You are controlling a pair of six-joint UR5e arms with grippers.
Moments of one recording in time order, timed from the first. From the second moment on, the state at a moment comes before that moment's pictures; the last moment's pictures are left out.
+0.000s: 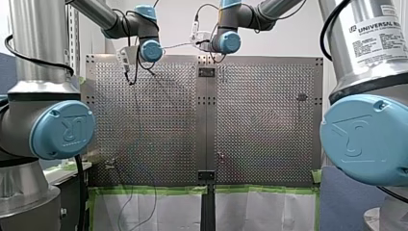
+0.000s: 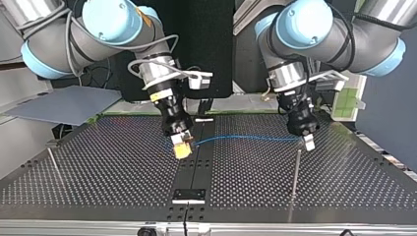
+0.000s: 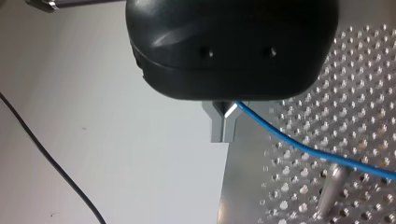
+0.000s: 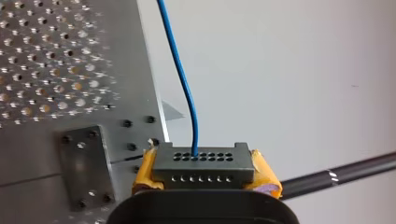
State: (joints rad) left arm -0.31 -1.50 -1.78 -2.69 -2.21 -1.65; right arm 2.32 -1.31 1.36 -0.33 1.57 1.66
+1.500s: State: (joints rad) left arm 0.14 -1.75 -1.63 -2.83 -1.76 -1.84; right arm 2.30 -1.04 1.18 -0.32 1.57 1.56
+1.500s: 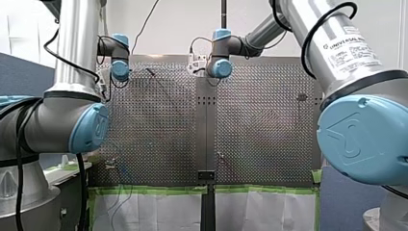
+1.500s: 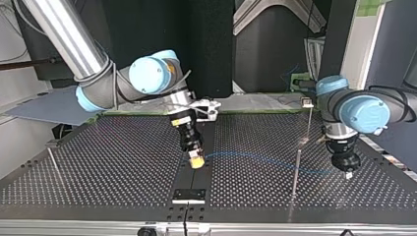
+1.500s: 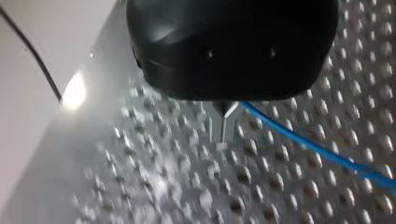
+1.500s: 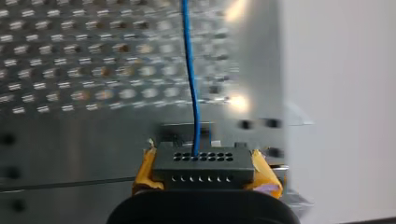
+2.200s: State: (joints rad) left arm 0.06 -1.86 -1.65 -2.86 -1.65 -1.87; right arm 2.30 -0.95 1.23 -0.33 1.66 1.53
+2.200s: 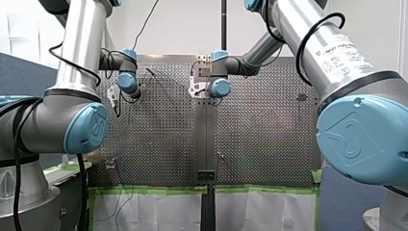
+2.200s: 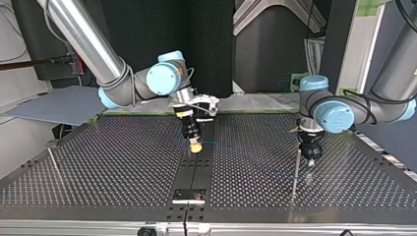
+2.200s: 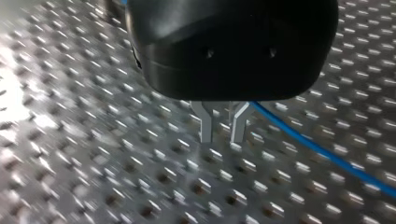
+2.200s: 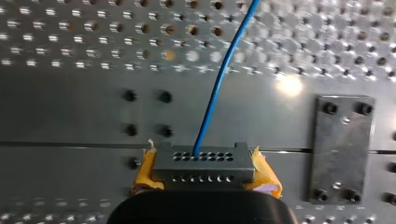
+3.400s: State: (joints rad) left arm 0.06 -1.93 -1.65 -2.81 -1.66 -1.96; right arm 2.37 -0.66 1.38 -0.50 1.77 1.54
